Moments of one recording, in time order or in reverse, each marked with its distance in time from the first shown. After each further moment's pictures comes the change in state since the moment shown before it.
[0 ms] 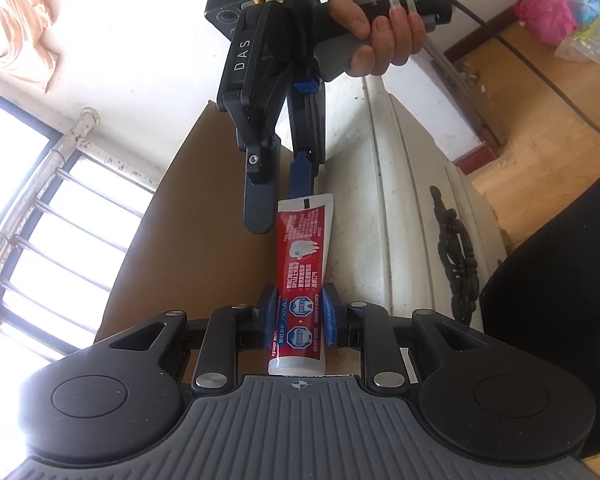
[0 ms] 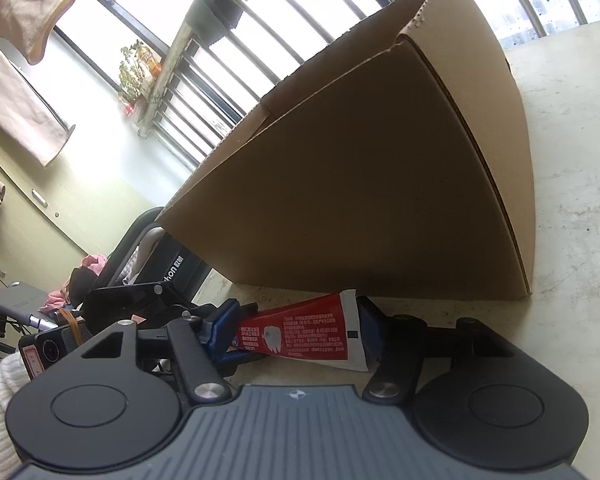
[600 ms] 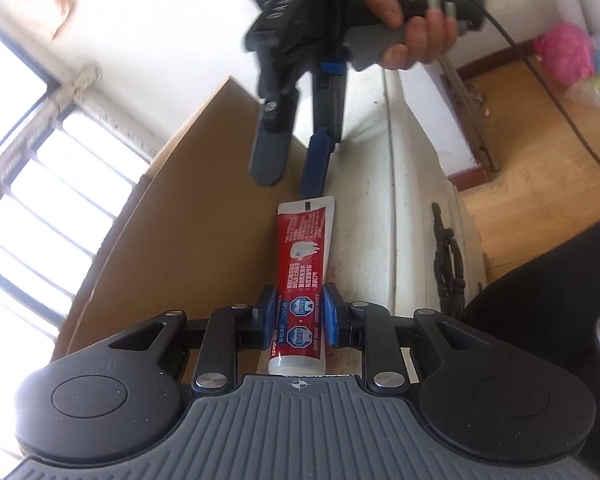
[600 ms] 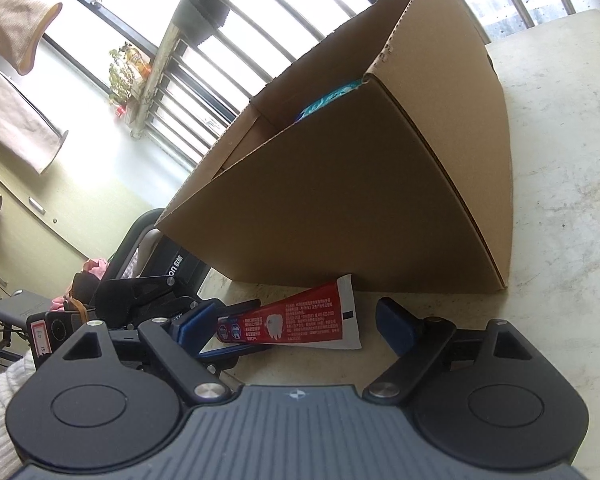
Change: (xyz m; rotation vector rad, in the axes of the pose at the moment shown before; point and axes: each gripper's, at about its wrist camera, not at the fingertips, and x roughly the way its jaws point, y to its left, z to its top) left arm 0.004 0.012 0.002 -0.101 0.026 -0.060; right arm -0.011 -0.003 0.006 0.036 0.021 -0.012
